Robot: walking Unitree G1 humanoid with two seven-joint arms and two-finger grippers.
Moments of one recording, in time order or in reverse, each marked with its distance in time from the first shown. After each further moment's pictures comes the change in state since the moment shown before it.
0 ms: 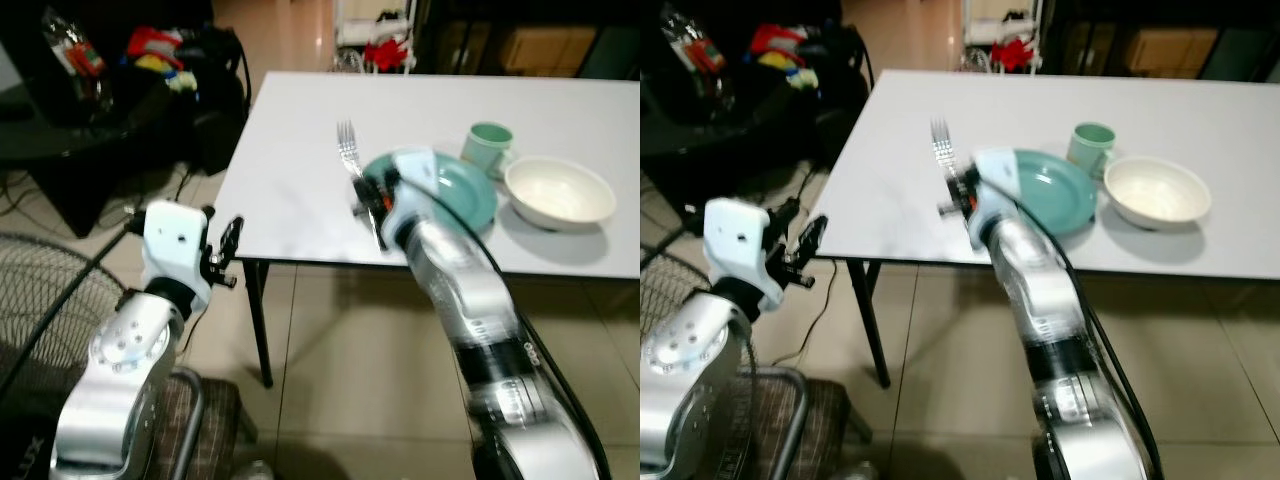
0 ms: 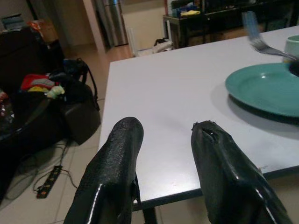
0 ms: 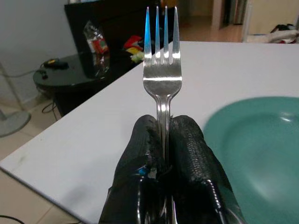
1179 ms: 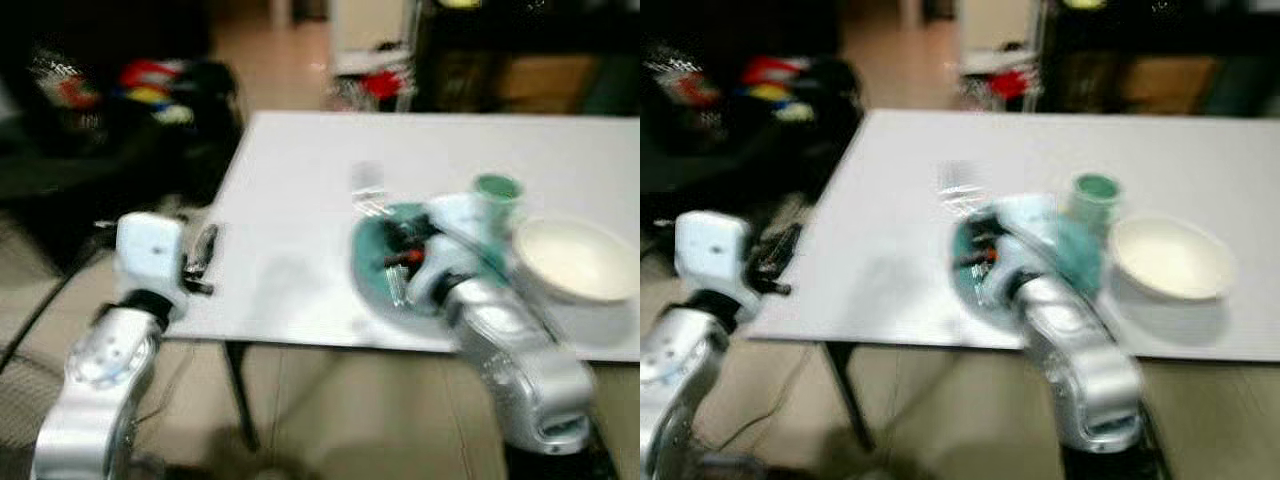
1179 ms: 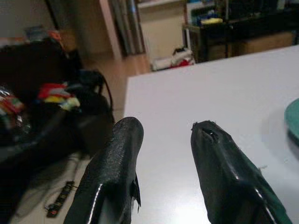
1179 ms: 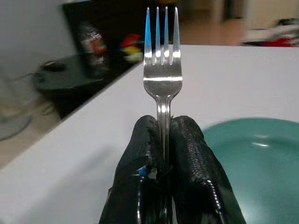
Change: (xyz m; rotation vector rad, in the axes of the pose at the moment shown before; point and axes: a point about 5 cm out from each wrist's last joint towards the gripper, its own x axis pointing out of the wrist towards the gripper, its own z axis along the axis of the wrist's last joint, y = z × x) left arm -0.012 0.014 -0.011 0.007 0.031 0.067; right arm -0.071 0.028 0.002 0.040 0.087 0.025
